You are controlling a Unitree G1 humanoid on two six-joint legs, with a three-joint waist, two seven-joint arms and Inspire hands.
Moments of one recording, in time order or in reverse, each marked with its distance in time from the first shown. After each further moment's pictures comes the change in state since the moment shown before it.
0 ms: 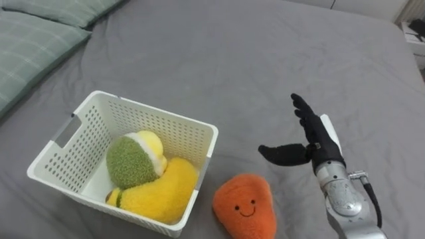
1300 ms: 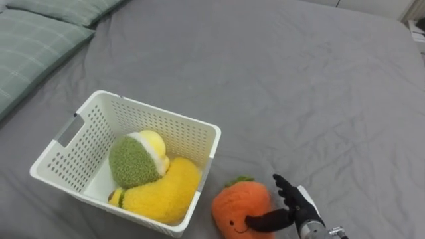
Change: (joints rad) left arm -0.007 0.002 -0.009 0.020 -0.010 -0.002 -0.019; right arm 0.022 0.077 0.107 0.487 -0.003 -0.008 0.090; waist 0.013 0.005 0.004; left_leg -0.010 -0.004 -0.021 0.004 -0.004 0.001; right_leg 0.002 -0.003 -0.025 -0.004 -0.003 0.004
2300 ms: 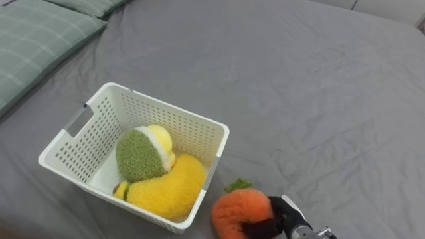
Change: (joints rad) left arm -0.020 0.002 -0.003 -0.001 -0.001 -0.029 -0.003; right arm -0.060 0.009 0.070 0.137 -0.042 0.000 0.066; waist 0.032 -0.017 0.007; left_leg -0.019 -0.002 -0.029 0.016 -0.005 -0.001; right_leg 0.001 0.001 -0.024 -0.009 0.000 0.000
